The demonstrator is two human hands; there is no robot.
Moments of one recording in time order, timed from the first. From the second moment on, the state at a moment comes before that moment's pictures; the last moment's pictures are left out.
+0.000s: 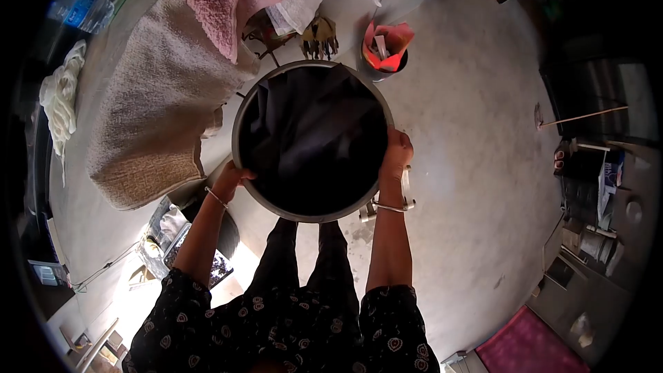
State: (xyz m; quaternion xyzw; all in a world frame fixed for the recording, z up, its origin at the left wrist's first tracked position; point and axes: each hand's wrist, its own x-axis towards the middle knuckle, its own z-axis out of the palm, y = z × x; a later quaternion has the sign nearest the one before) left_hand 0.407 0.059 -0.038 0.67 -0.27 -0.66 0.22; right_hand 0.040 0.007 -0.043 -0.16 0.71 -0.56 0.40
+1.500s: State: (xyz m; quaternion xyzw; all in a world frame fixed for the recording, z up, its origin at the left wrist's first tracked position) left_hand 0.295 0.009 -0.070 0.64 -0.60 -0.36 0.32; right_hand 0.126 0.016 -0.043 -0.48 0.72 -0.32 0.40
